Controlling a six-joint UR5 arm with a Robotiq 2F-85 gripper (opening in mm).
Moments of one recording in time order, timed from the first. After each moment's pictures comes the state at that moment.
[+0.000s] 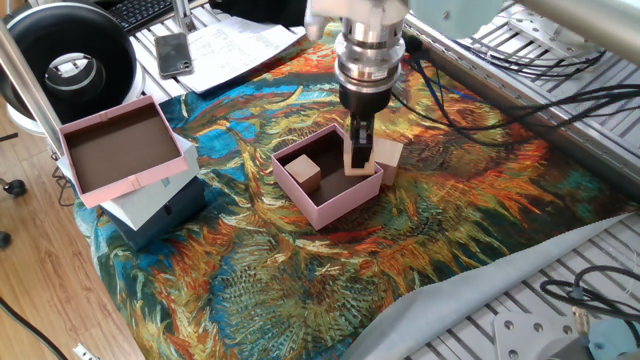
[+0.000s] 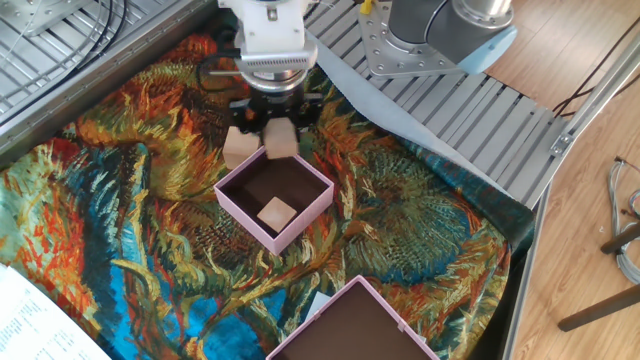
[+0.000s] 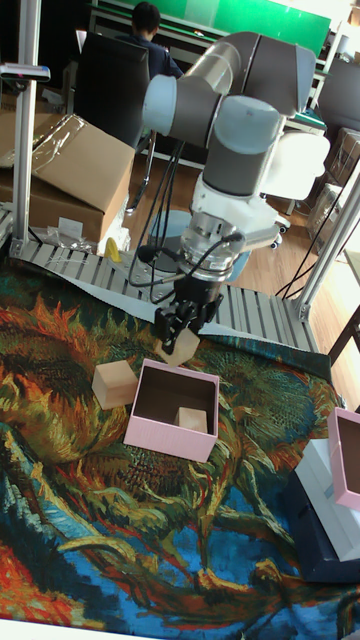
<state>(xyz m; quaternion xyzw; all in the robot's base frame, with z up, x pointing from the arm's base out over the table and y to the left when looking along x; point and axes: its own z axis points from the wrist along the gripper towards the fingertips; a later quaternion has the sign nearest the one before) 0.453 0.029 0.127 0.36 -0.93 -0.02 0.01</state>
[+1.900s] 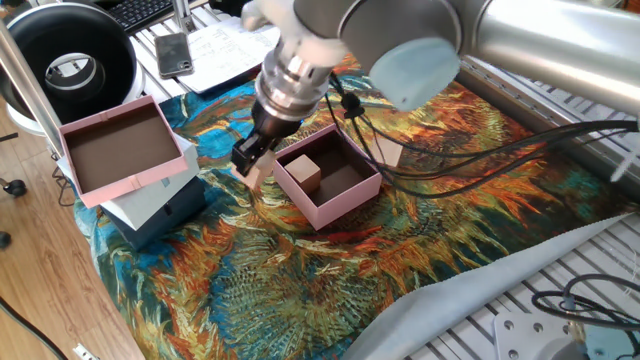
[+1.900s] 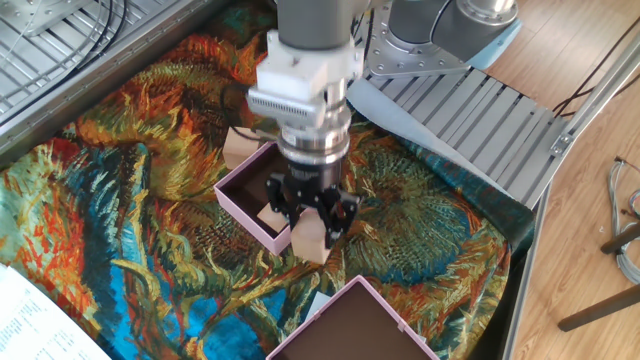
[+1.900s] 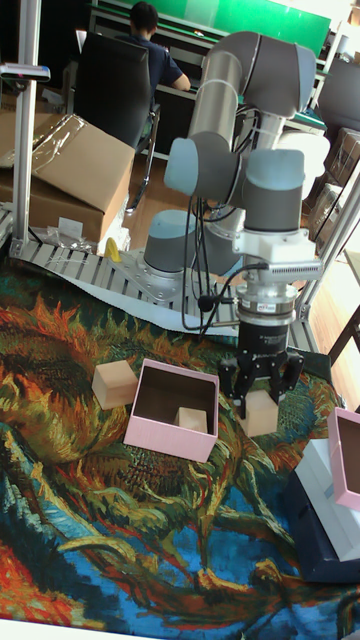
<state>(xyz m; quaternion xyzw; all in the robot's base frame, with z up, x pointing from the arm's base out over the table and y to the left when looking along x) 0.567 0.165 0.098 0.11 -0.98 -0.10 -0.16</state>
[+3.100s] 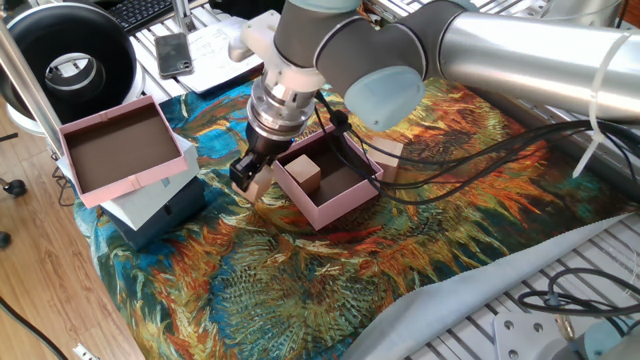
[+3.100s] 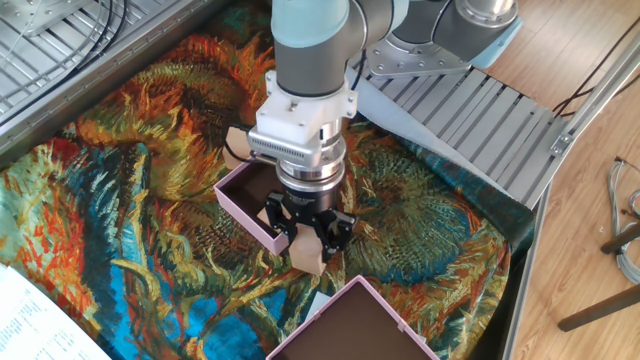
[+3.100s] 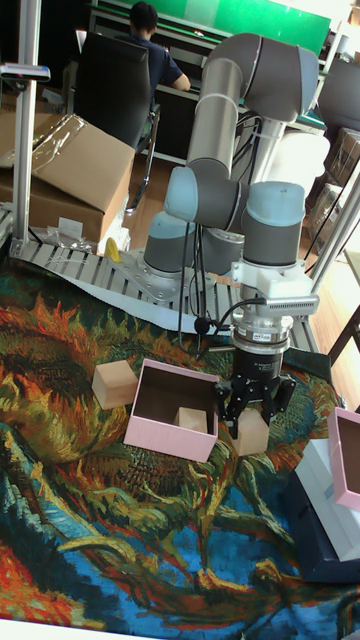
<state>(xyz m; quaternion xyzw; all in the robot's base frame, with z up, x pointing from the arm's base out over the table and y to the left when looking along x) 0.570 0.164 0.061 0.12 -0.98 -0.09 -0.13</state>
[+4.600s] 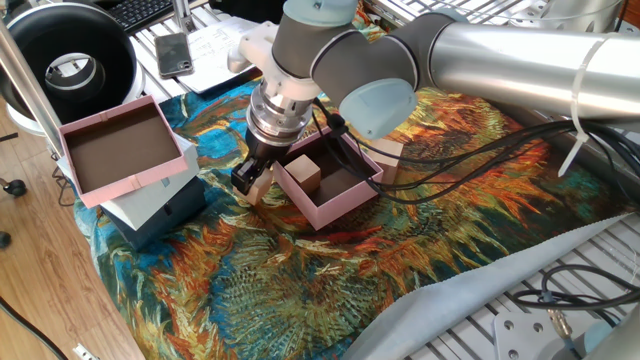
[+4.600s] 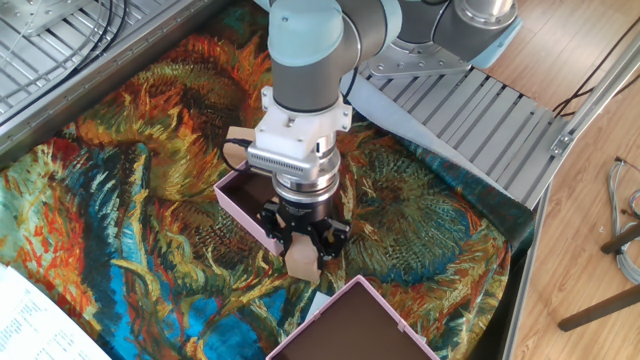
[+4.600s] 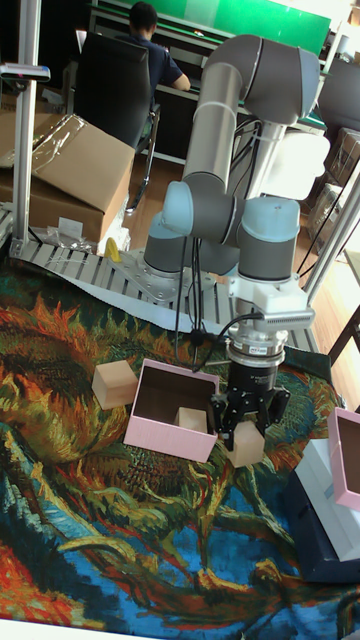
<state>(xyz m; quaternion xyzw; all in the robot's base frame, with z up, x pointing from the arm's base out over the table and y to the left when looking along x) 0.578 0.162 0.041 0.15 -0.98 -0.08 -0.14</state>
